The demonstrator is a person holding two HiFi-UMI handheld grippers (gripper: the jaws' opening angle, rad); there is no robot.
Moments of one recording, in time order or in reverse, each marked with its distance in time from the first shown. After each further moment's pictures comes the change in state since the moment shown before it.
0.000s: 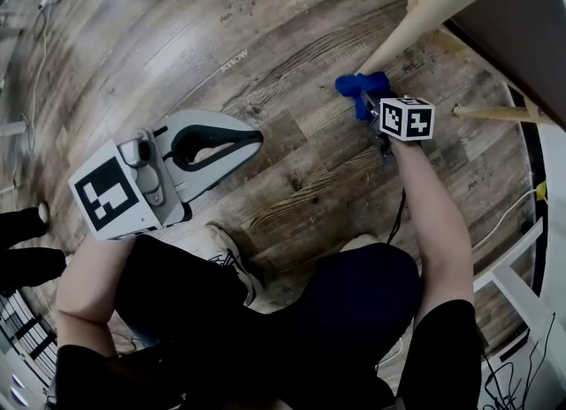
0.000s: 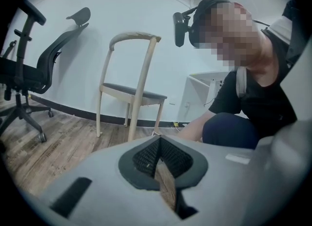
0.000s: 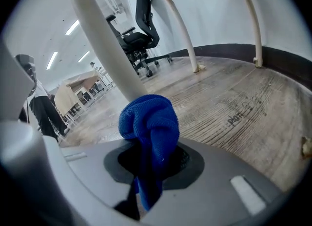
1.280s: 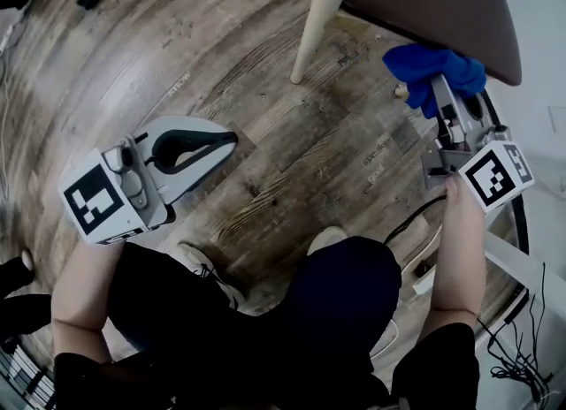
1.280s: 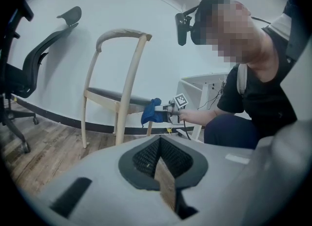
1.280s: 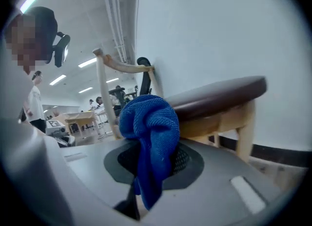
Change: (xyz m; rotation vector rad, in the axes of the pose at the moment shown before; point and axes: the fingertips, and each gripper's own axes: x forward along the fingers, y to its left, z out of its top) left arm 0.041 -0.018 0.021 0.050 -0.044 -0.106; right arm -0.334 0.031 0.173 -0.046 -0.627 -0.095
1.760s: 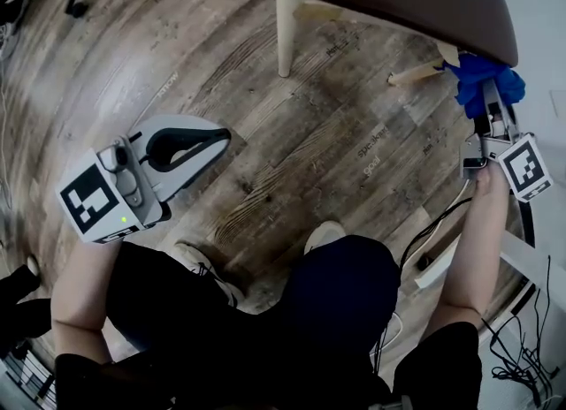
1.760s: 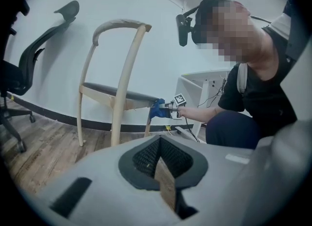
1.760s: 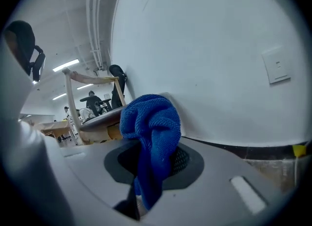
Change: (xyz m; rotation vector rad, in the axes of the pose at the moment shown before) left arm 0.026 0.001 -0.007 -0.003 0.037 -0.016; right arm -0.076 -0.134 0.011 0.120 -0.074 -0.280
